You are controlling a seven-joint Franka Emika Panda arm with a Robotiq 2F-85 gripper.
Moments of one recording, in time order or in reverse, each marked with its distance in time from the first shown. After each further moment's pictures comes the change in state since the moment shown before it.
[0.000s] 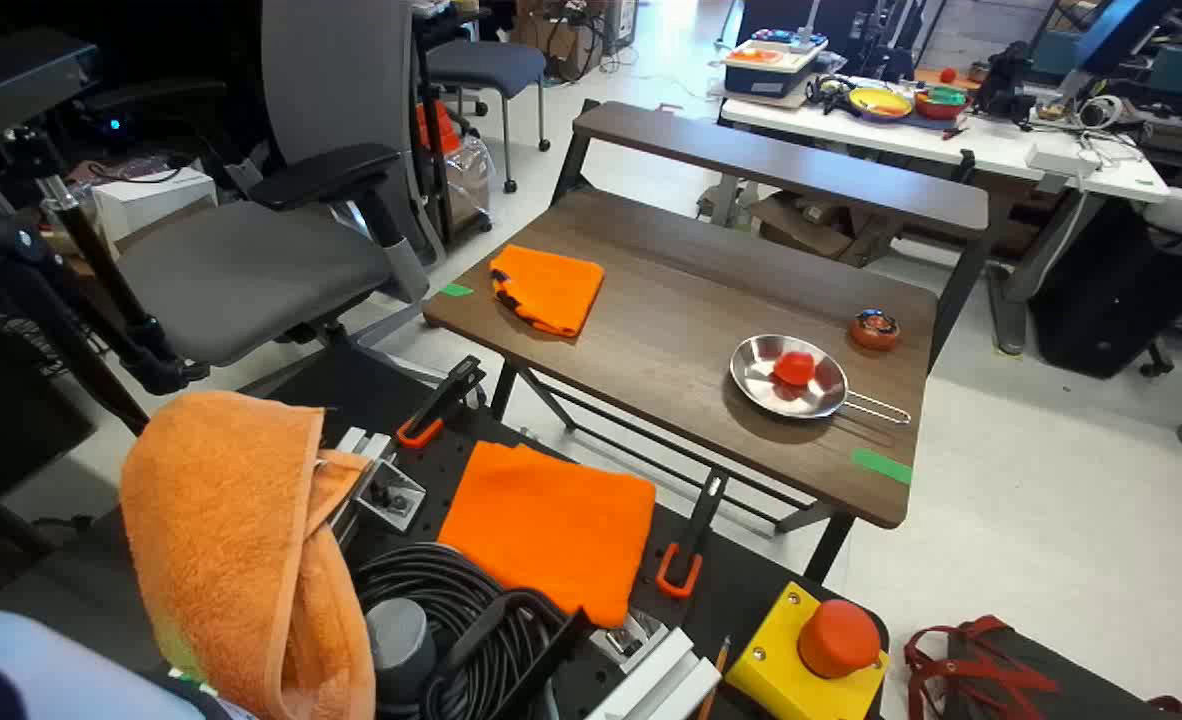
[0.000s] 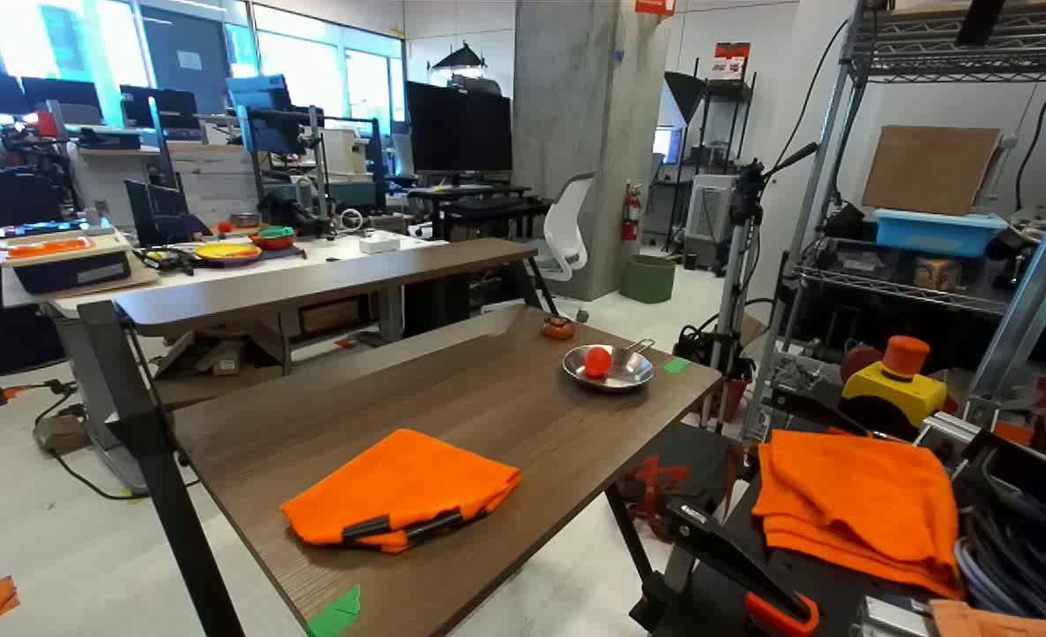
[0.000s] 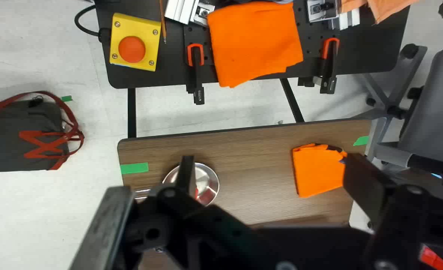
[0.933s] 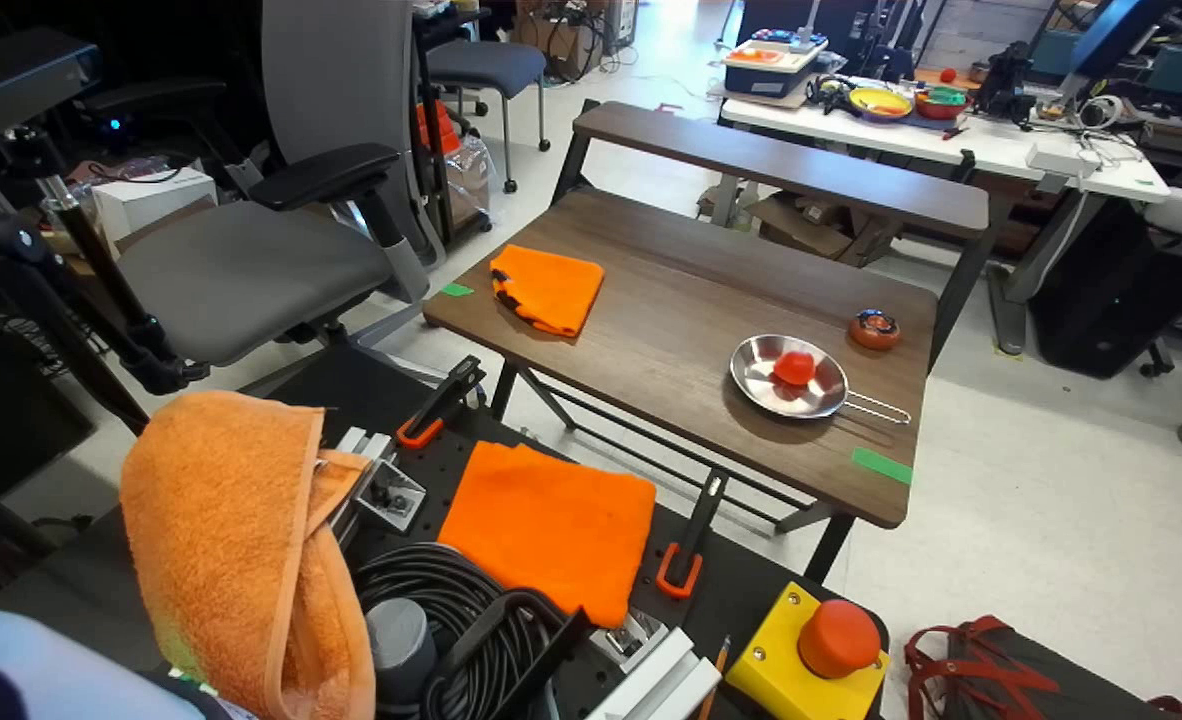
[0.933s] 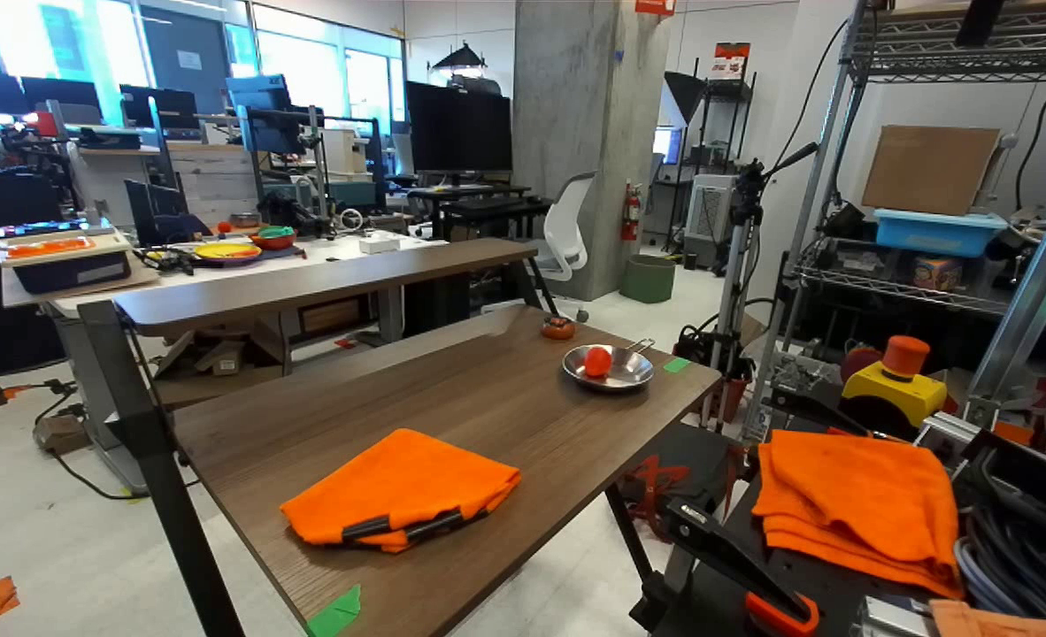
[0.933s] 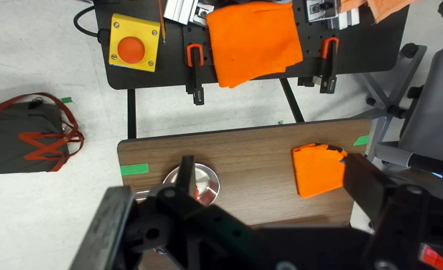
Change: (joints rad) arm 0.000 0.007 0.001 0.001 0.002 0.002 0.006
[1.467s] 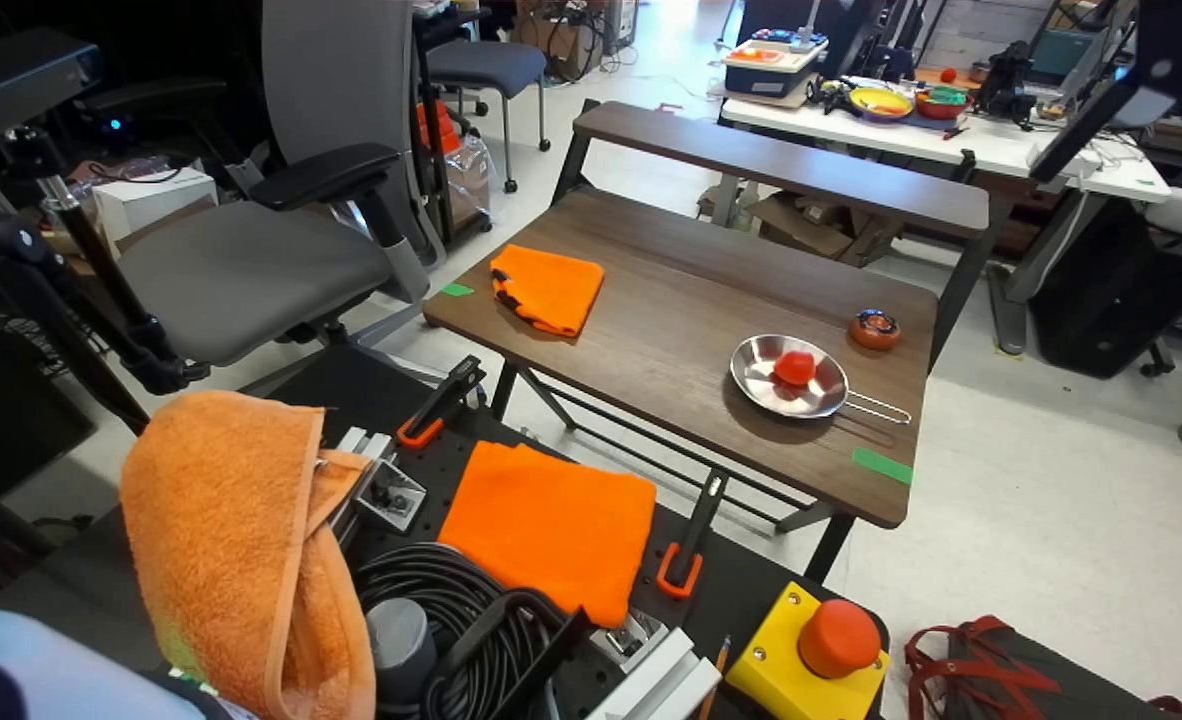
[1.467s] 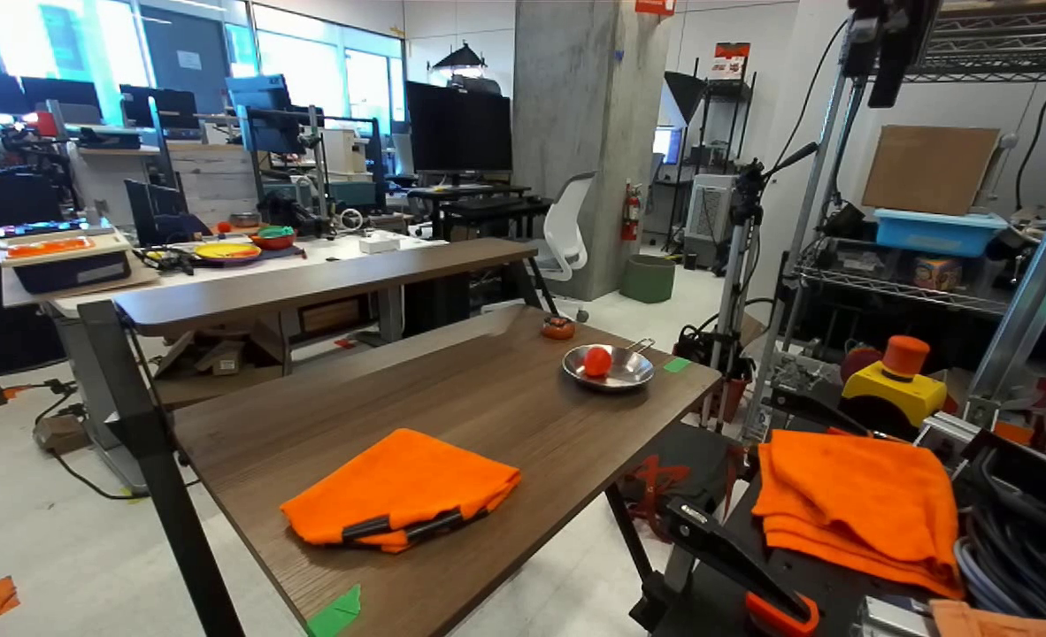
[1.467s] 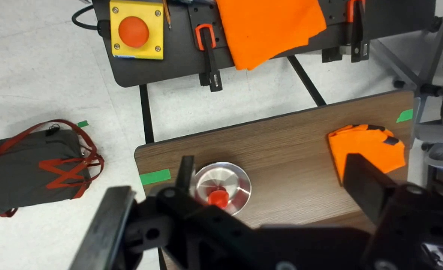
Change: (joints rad) arm 0.011 0.309 0.015 0.093 0.054 0.150 0.095
